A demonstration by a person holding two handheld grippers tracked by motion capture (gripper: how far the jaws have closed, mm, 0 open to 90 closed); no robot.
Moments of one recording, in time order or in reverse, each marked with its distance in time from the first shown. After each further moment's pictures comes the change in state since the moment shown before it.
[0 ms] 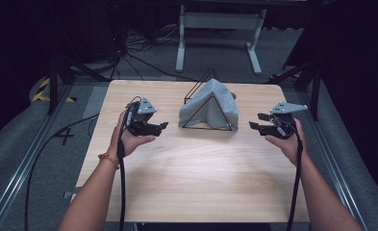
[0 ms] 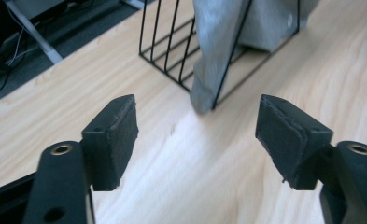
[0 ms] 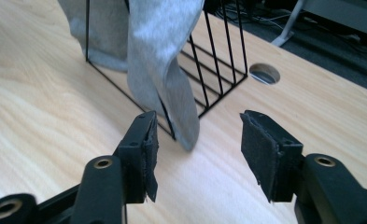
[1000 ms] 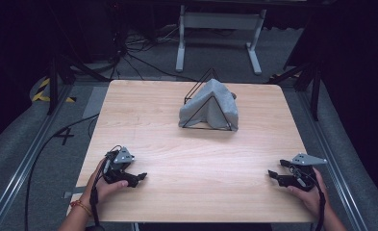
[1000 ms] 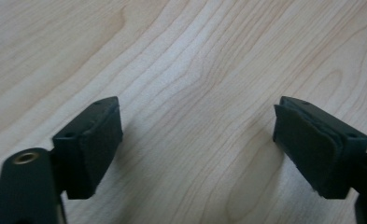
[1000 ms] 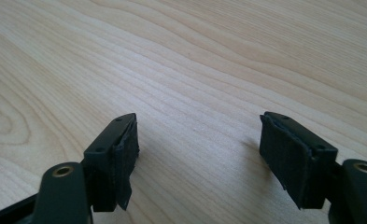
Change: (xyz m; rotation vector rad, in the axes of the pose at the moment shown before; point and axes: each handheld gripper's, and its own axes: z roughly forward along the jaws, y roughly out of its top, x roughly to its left) left arm -0.033 -0.143 -0.018 0.130 -0.128 -0.065; right arm 0.025 -0.154 -0.044 0.116 -0.036 0.139
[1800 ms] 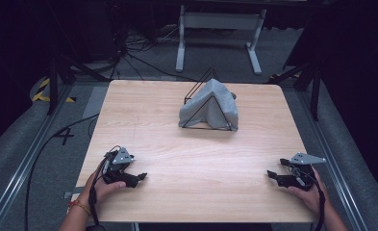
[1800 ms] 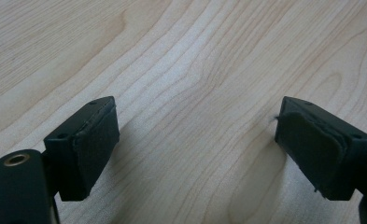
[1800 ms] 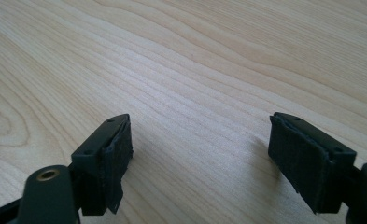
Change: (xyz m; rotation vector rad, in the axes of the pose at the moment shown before) left arm 0.000 0.000 0.000 0.004 -0.009 -0.007; right arm -0.001 0.001 0.003 0.003 0.012 -0.020
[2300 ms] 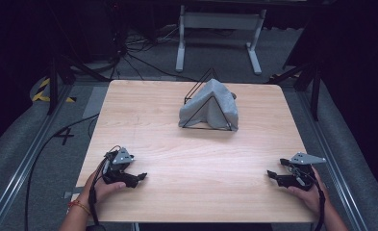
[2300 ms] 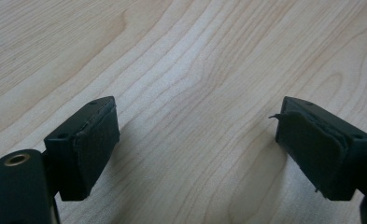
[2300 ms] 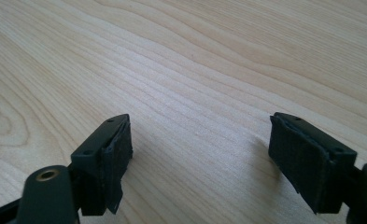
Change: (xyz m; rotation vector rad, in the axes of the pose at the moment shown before) left arm 0.000 0.000 0.001 -0.005 0.011 0.000; right arm 0.000 0.000 0.000 0.001 0.003 -0.002
